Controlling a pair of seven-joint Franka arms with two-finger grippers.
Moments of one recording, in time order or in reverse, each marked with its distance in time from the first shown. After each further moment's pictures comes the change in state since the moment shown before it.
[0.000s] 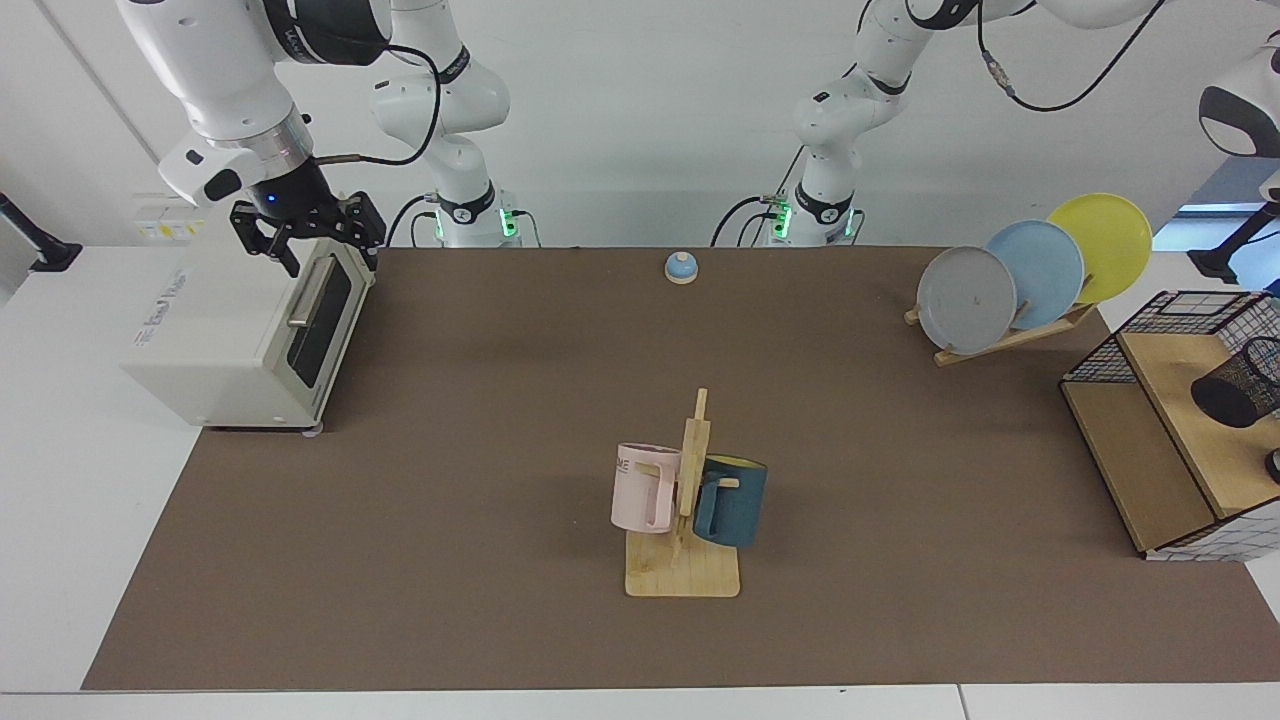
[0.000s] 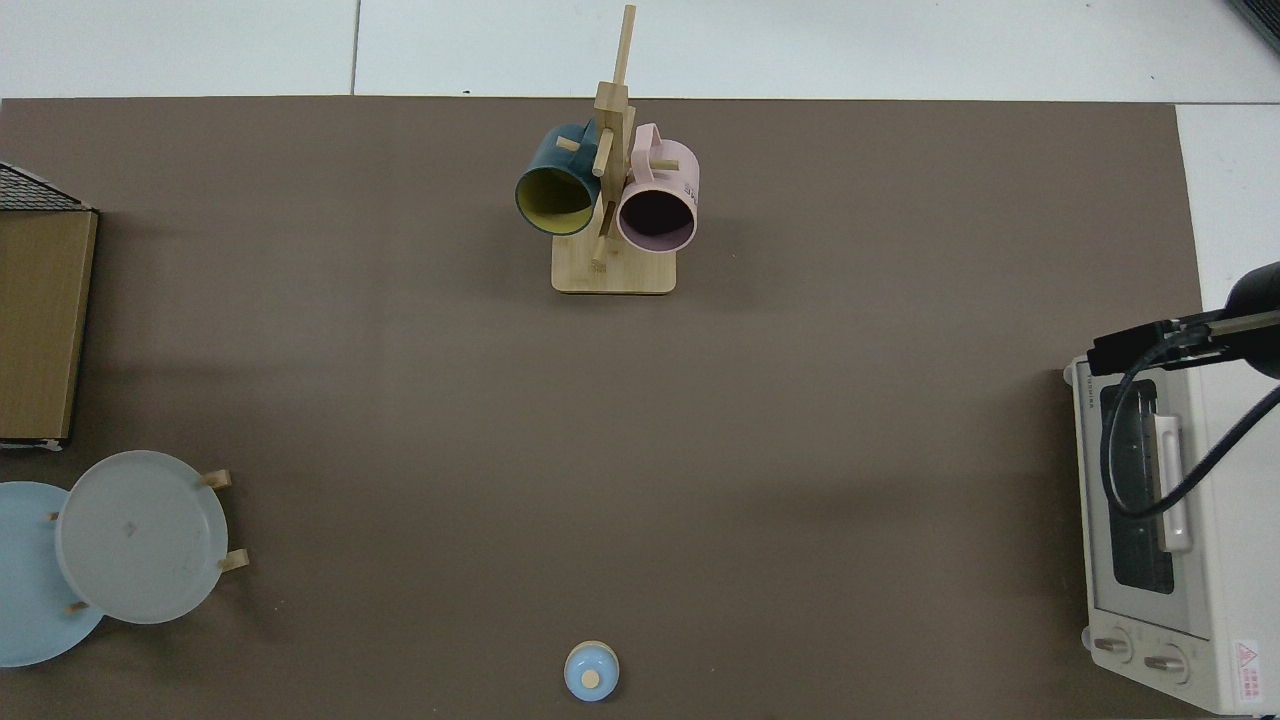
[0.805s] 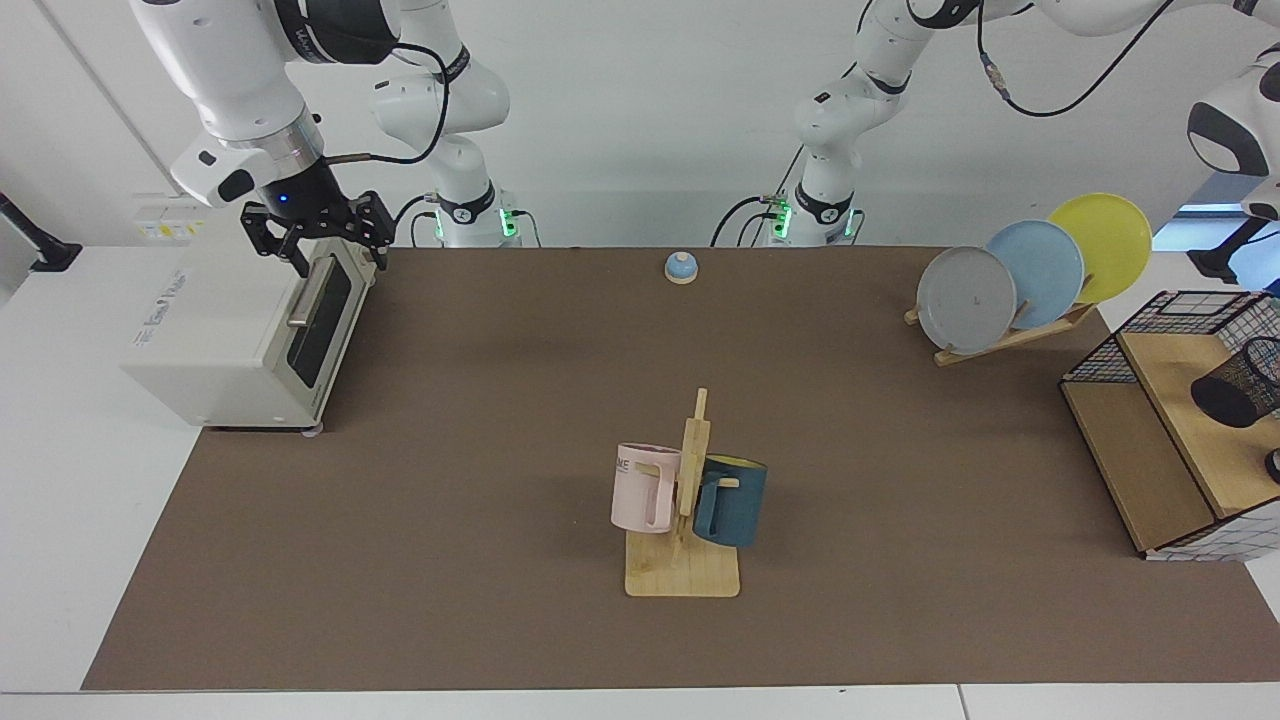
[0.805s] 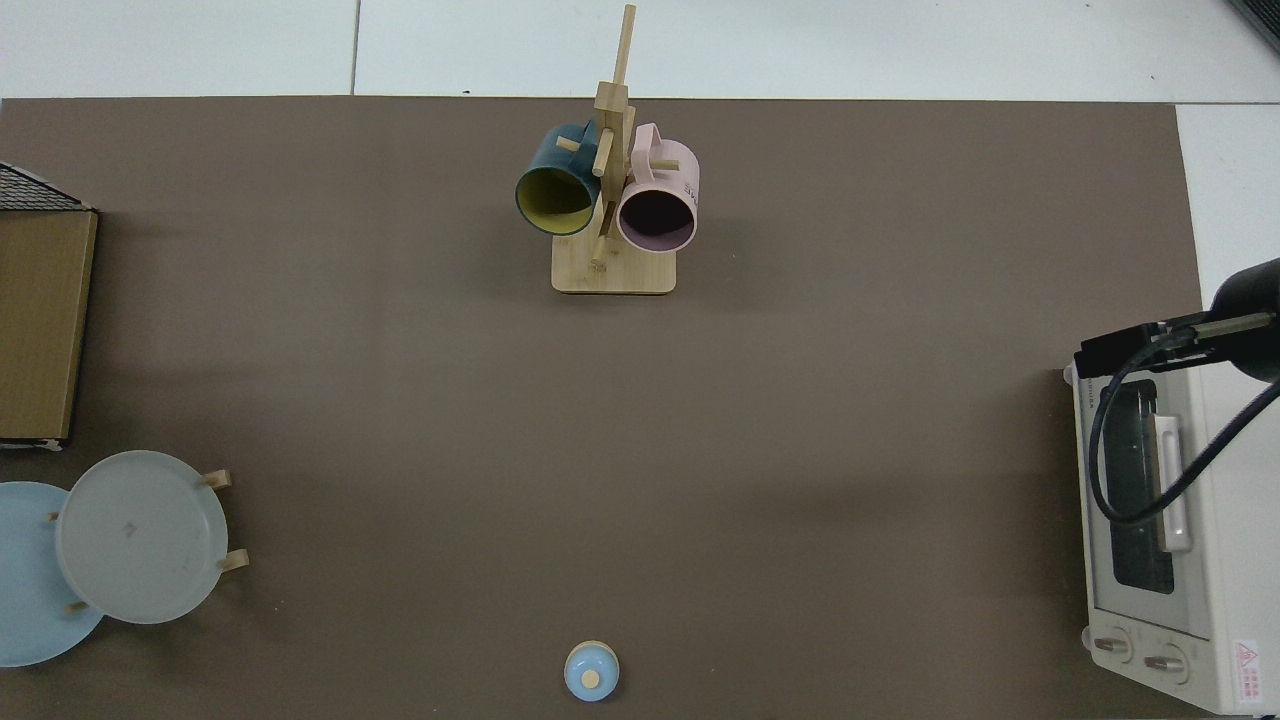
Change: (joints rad) left arm 0.019 -0.008 -0.026 -0.058 0.000 -0.002 -0.004; right arm 0.003 -0.001 0.016 -0.001 0.006 0.000 0.000
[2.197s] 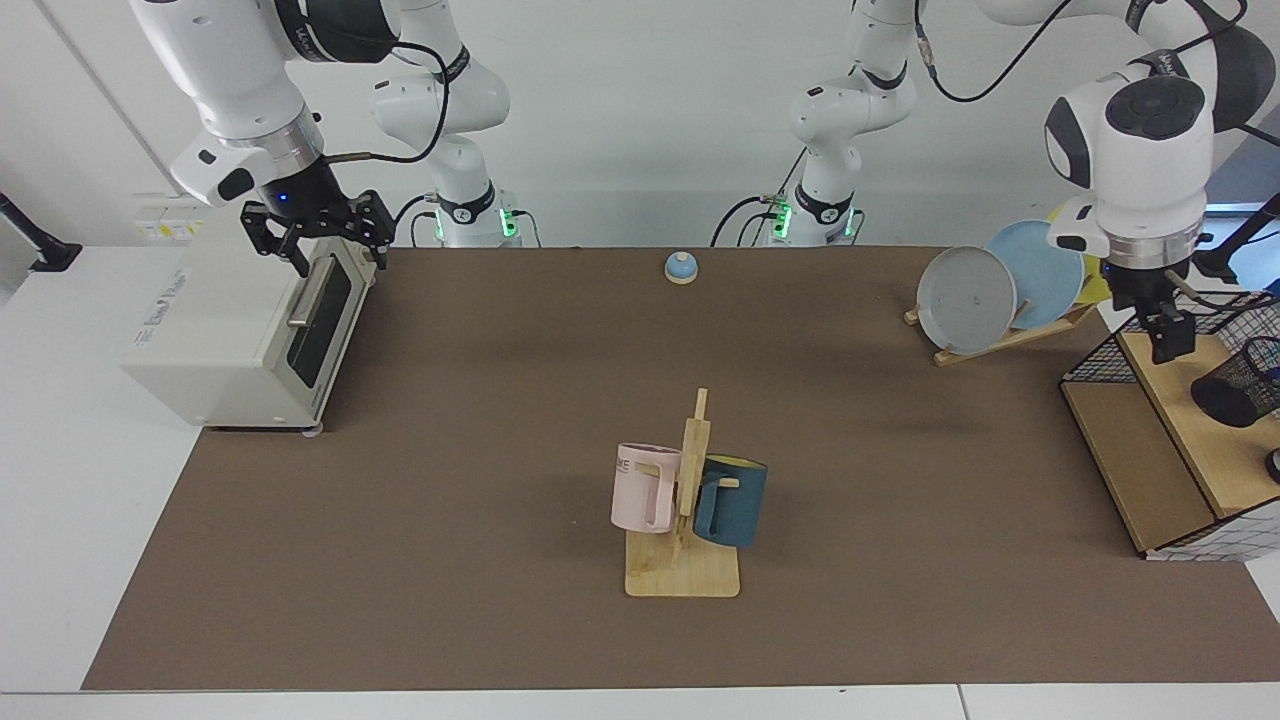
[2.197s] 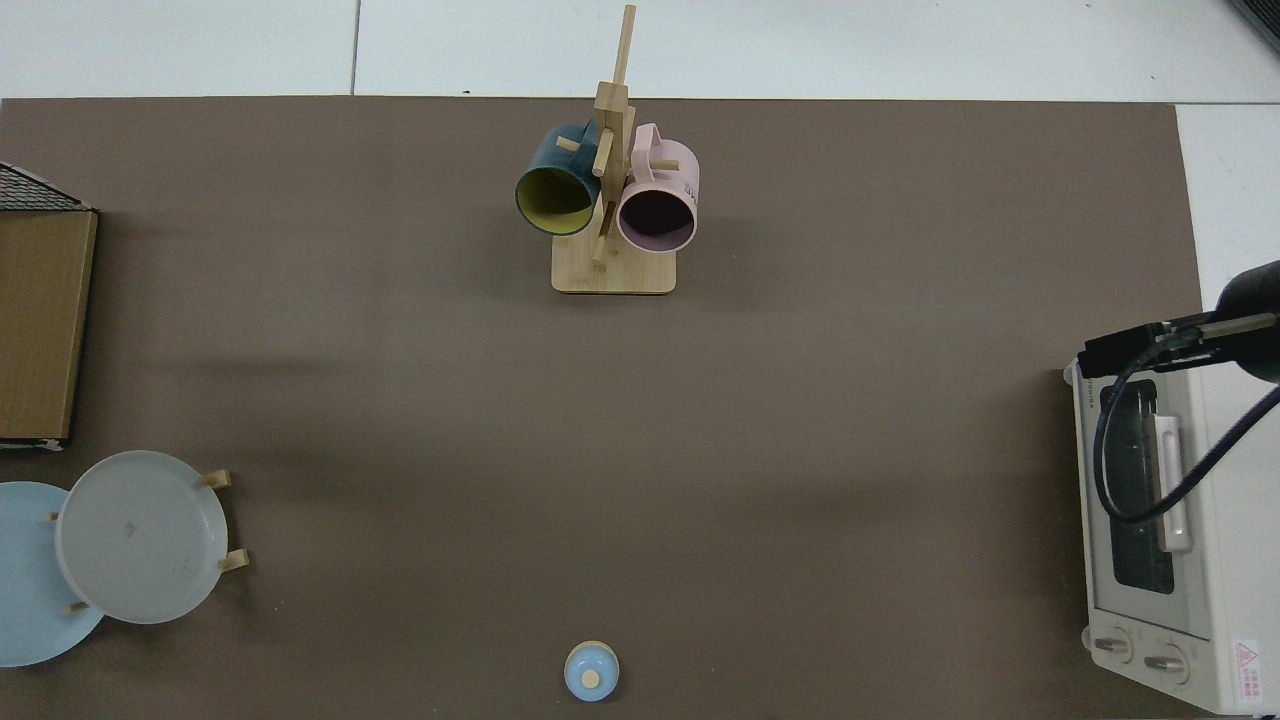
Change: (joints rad) left arm -0.250 -0.179 -0.019 -0.277 -0.246 -0.314 -0.633; right arm 0.000 -0.001 0.000 0.000 0.000 0.000 0.000
